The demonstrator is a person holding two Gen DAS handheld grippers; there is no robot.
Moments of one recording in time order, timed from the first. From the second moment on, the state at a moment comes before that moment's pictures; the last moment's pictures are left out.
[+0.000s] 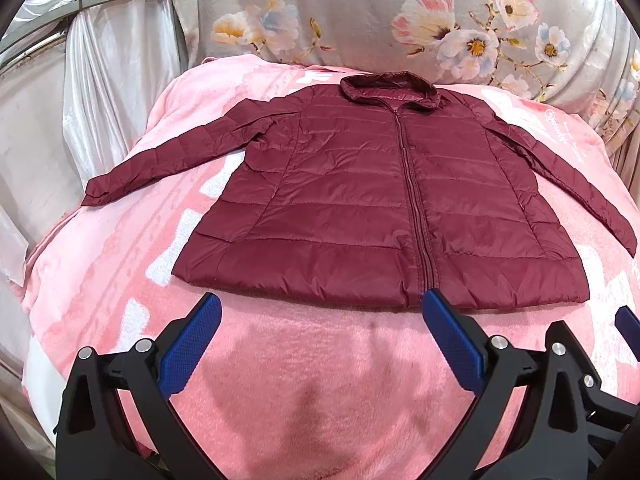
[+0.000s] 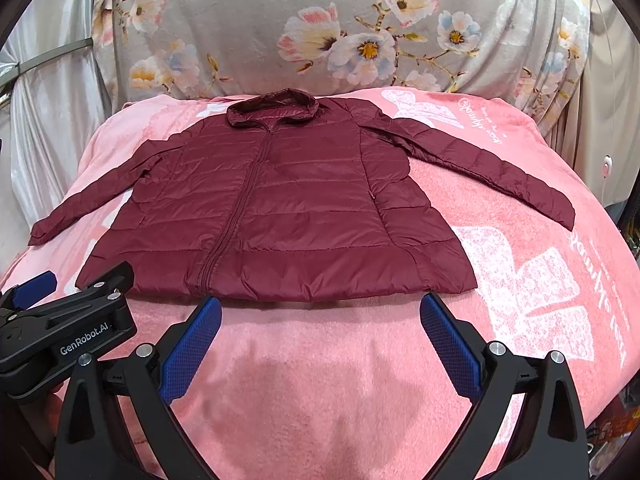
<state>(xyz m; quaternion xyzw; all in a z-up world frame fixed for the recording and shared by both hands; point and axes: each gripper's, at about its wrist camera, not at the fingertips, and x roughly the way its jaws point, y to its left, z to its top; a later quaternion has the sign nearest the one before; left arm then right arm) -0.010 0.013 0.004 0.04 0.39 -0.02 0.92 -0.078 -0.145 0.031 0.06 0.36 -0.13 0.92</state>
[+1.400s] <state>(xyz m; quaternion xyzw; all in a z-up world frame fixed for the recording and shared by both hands) -0.012 0.015 -0.001 0.04 0.40 -0.02 0.92 -0.076 -0.142 0.031 0.06 0.37 -0.13 0.92</state>
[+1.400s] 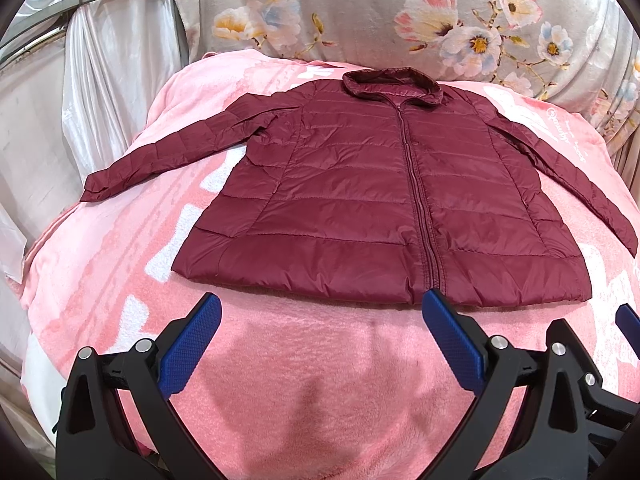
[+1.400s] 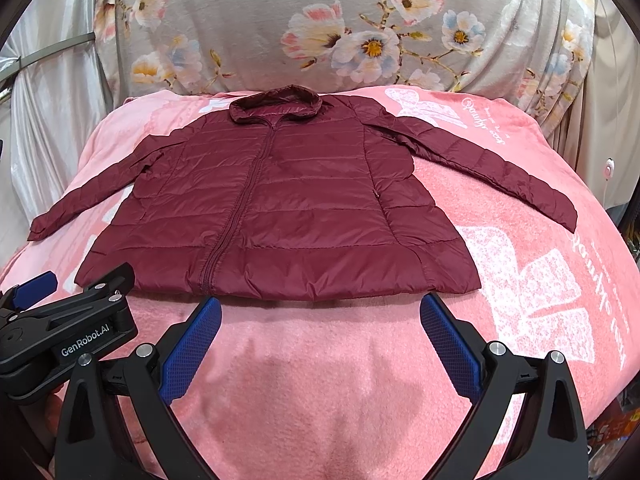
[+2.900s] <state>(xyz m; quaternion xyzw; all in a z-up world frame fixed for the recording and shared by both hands) 0.103 0.055 -0.016 -0.04 0.43 0.00 0.90 -0.013 -0.444 -0.006 0.33 0.33 -0.30 0.83</state>
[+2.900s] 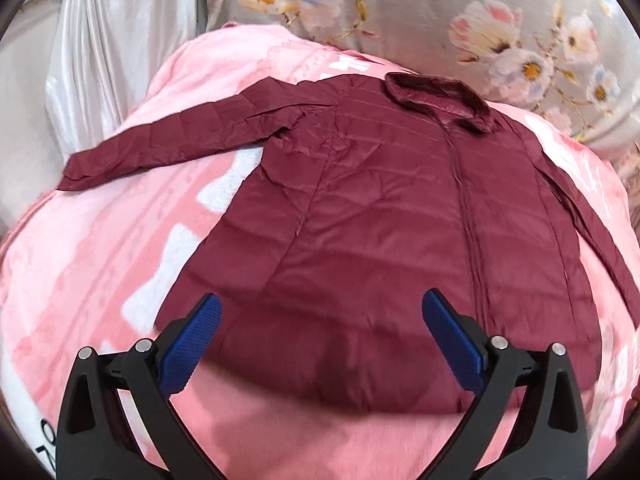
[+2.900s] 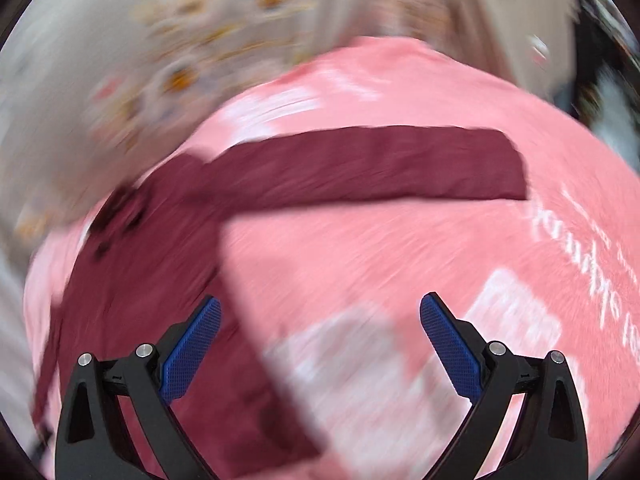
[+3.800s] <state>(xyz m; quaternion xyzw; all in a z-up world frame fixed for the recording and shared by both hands) 0.209 0.076 -0.063 -0.06 0.46 0.08 0.88 0.197 -0.370 0.097 0.20 0.20 -0.09 0.95</state>
